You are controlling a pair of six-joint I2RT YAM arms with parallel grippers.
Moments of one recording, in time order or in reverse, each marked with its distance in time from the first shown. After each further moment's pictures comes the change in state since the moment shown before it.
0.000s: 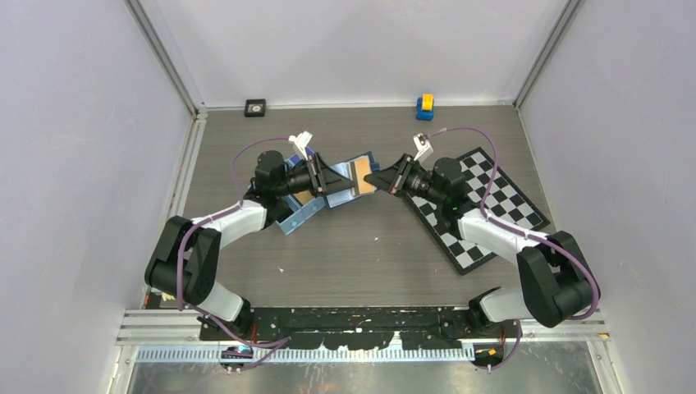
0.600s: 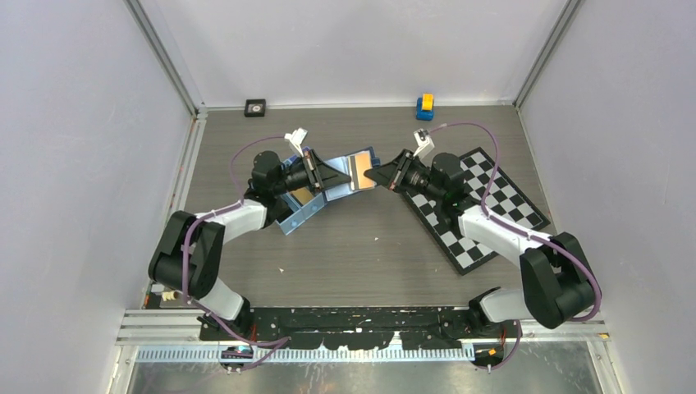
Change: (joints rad) left arm 0.018 0.029 -0.010 0.132 0.009 -0.086; right arm 0.010 -0.007 0.048 -0.087 0.056 -0.050
